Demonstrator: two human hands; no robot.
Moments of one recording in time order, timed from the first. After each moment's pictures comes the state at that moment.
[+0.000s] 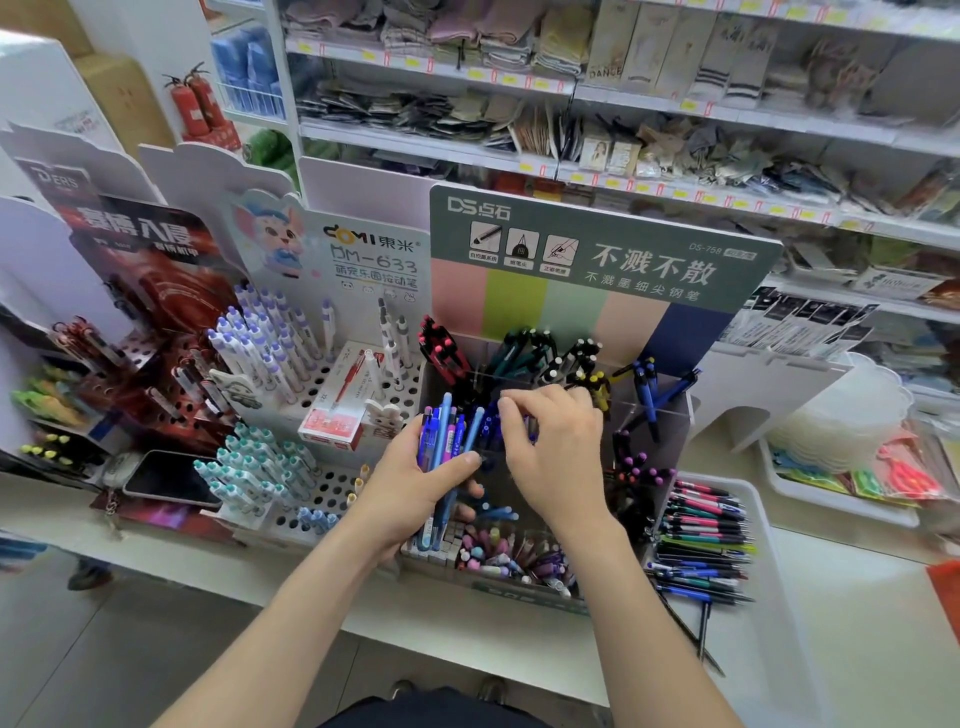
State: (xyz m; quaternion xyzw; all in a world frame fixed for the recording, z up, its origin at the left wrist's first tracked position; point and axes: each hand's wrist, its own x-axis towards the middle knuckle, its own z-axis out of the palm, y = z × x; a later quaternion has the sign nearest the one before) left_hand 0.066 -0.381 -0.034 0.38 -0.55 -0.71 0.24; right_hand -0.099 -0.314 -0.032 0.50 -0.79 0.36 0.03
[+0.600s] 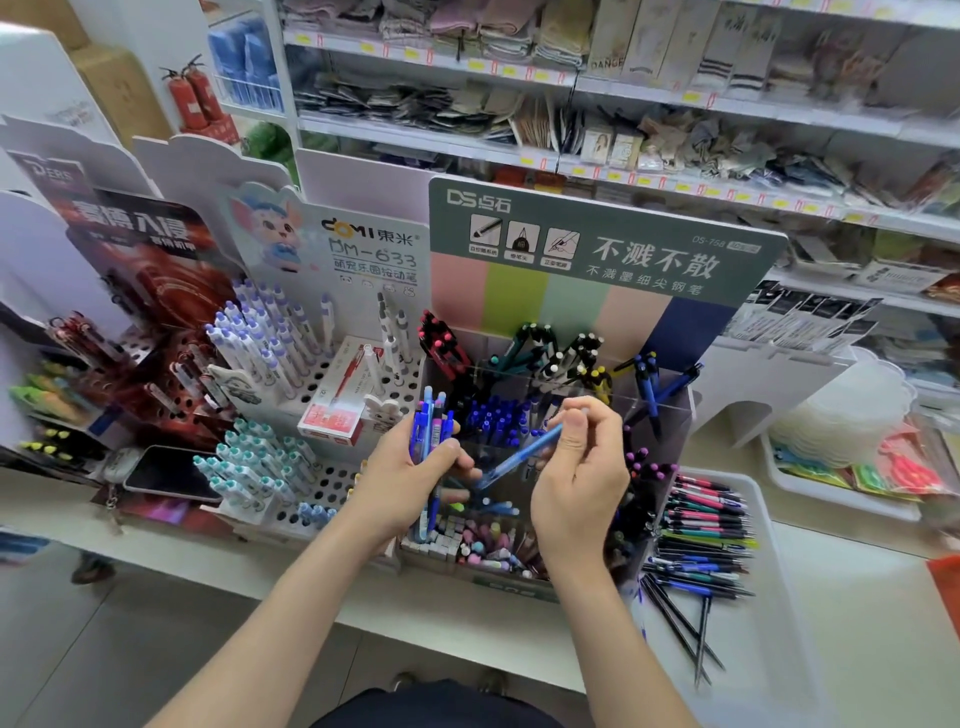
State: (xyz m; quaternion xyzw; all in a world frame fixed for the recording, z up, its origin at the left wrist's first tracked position) left_hand 0.070 -0.387 -0.042 0.40 -0.58 -0.66 0.24; right_hand -0.074 -0.287 -0.039 0.31 -0.70 0.65 0.00
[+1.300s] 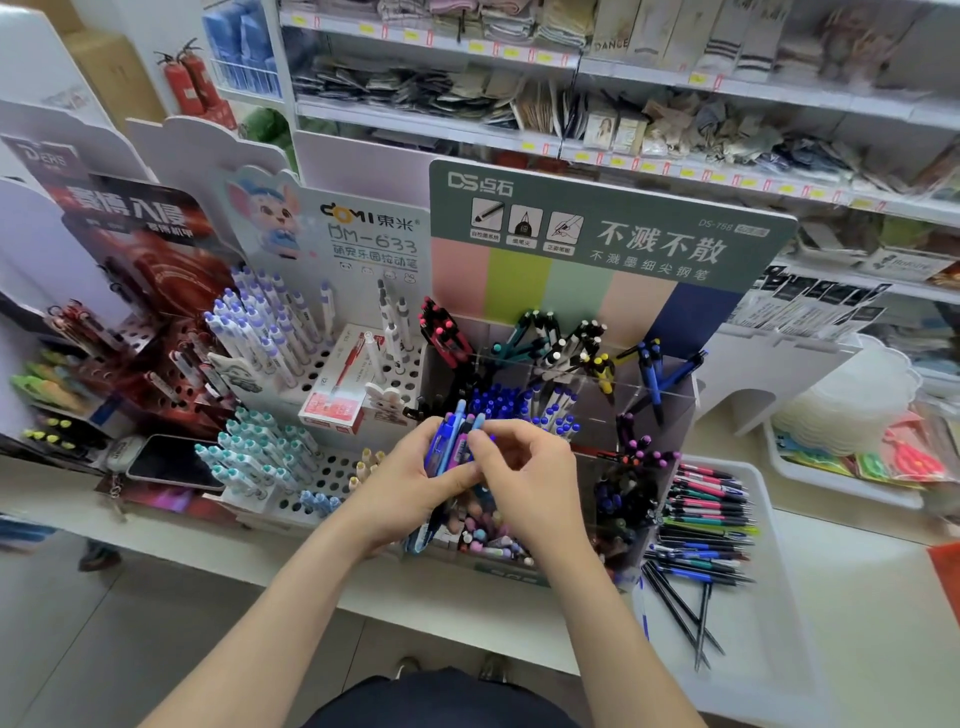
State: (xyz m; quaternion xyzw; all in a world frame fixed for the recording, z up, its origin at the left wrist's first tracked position) left_hand 0.081 -0.386 -0.055 0.33 -0.64 -0.68 0.15; right_hand -0.057 -0.291 -0.038 0.34 -0.73 0.53 -0.27
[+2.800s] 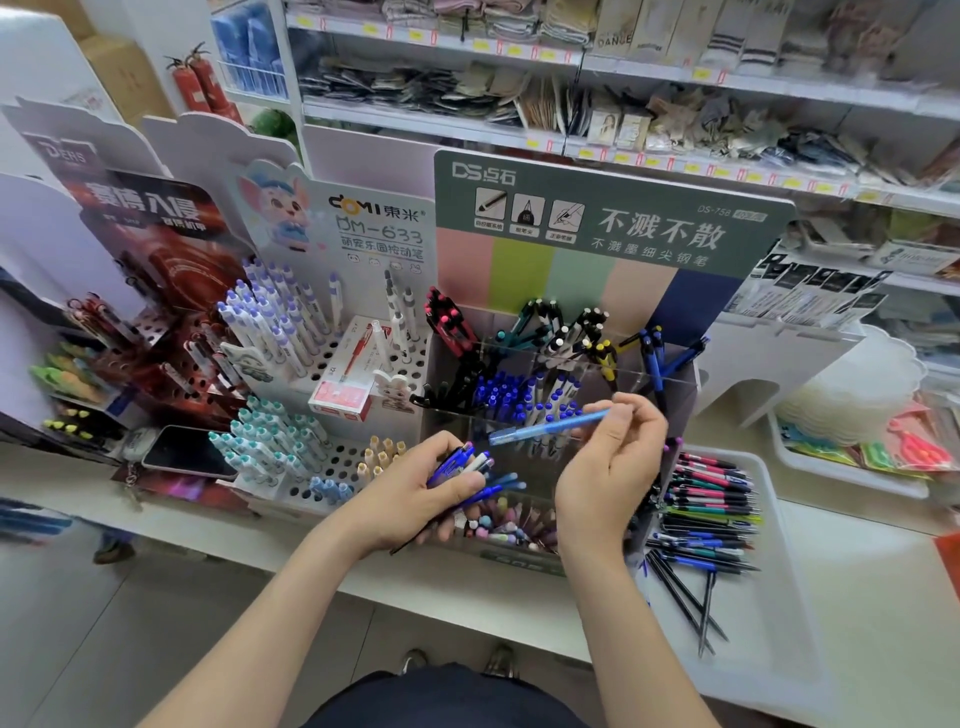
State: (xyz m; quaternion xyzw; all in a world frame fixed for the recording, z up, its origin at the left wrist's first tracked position) left_hand 0.099 -0.372 -0.054 0.30 -0.71 -0.63 0.06; right_hand -0.070 -0.272 -0.039 0.17 -0.67 0.72 -0.04
